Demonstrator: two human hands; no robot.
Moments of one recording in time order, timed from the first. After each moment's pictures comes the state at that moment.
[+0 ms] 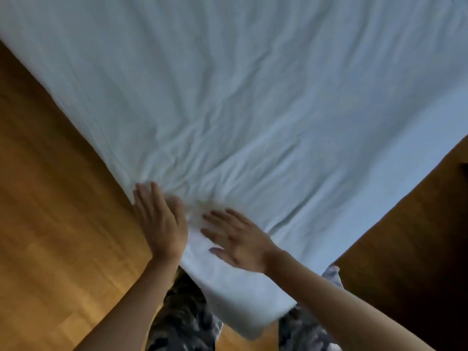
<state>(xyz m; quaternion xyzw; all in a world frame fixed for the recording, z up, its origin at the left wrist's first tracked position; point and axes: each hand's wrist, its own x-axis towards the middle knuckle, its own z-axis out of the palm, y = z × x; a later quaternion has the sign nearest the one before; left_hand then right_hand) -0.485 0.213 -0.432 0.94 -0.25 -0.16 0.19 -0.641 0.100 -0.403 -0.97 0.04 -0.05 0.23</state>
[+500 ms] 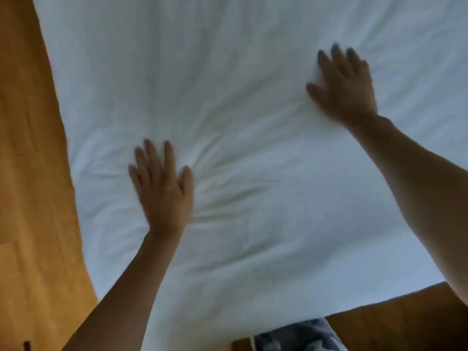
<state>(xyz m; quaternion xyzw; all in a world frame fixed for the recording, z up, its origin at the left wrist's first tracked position) -0.552 0.054 -0.449 0.98 -0.16 -0.01 0.10 -0.542 -0.326 -0.426 -0.97 0.20 0.07 0.07</state>
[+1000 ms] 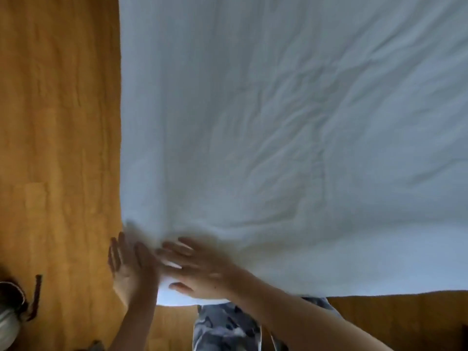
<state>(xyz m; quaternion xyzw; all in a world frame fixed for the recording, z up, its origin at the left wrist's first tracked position) -0.738 0.205 -0.406 0.94 0.25 -0.08 0.20 -0.745 0.045 -0.418 -0.88 -0.37 0.13 0.26</state>
